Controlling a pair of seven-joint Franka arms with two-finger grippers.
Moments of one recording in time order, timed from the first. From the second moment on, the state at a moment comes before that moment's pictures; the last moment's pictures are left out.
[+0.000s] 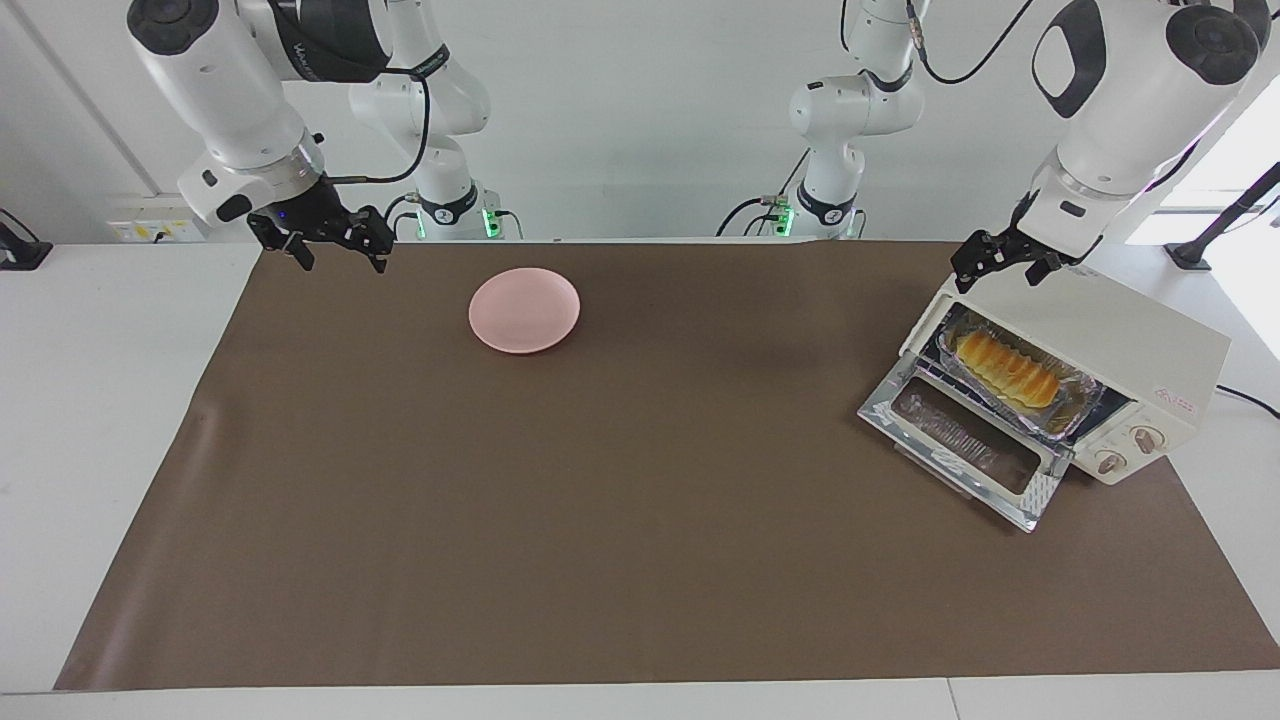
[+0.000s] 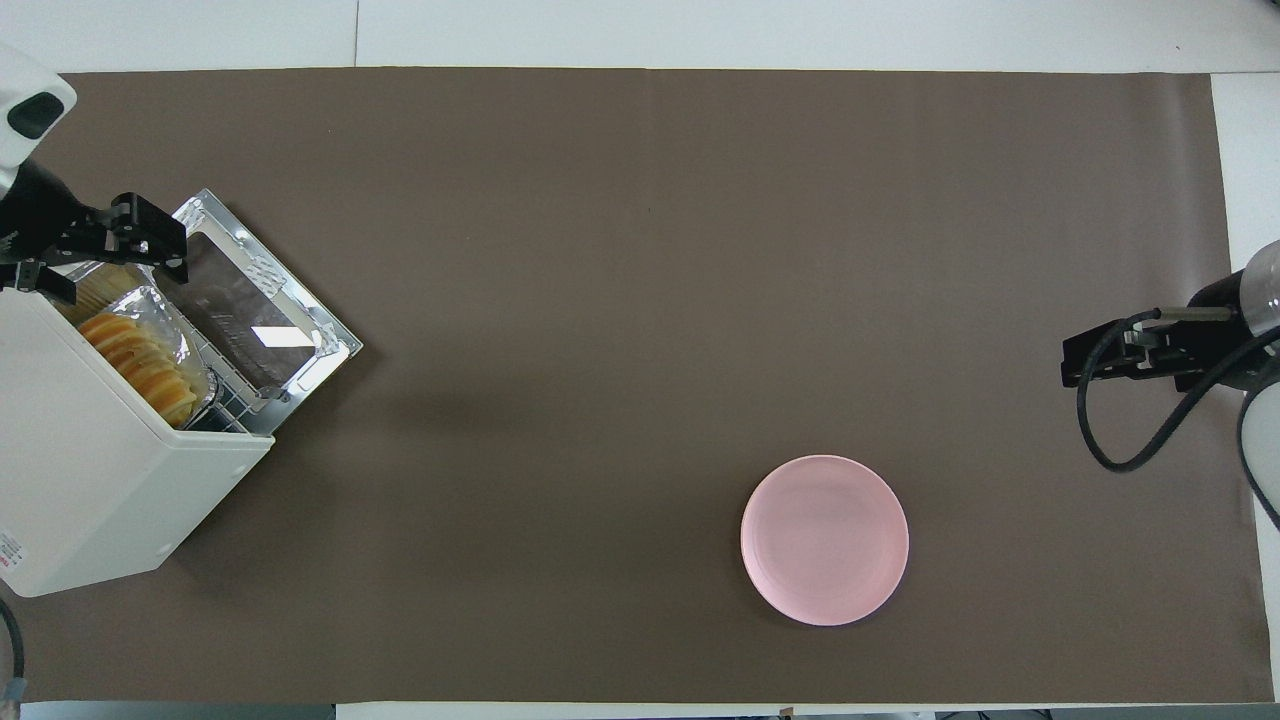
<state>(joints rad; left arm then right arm) 0.01 0.30 -0.10 -1.30 0.08 1.41 -0.27 -0.09 -0.09 0.10 -1.77 0.01 1.54 0.08</state>
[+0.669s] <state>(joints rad) -0.20 0.50 0.18 -1.28 0.16 1.55 -0.34 -0.09 -0.09 0.10 -1.77 0.01 1.54 0.08</state>
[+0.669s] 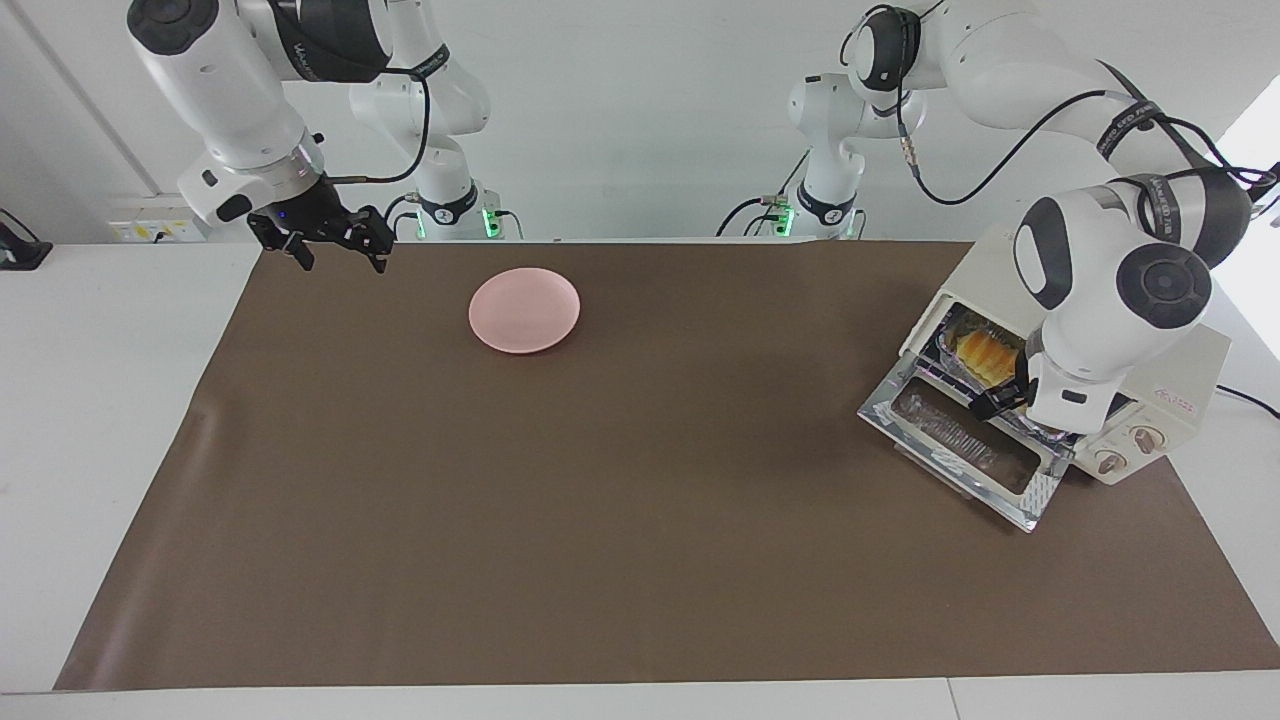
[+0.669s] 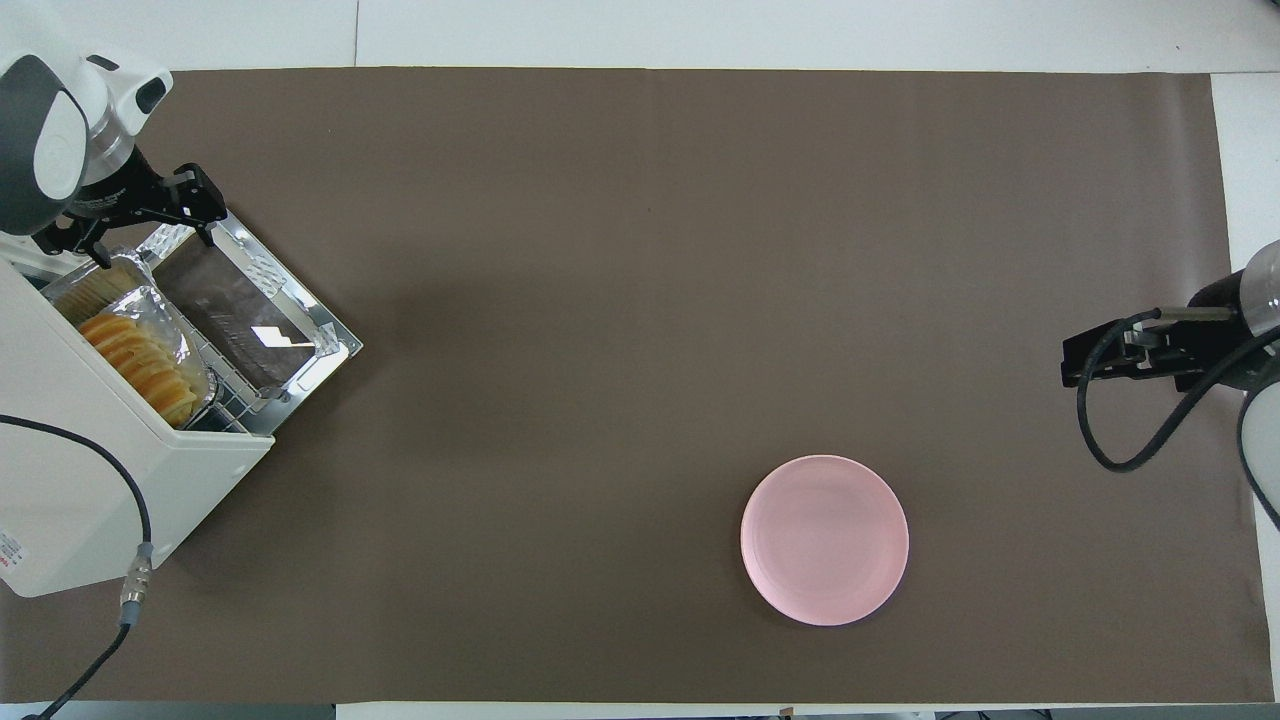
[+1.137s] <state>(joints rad) -0.20 0.49 0.18 -1.48 0.19 1.69 -0.42 -0.09 -0.09 0.10 -1.77 0.01 1.54 0.08</state>
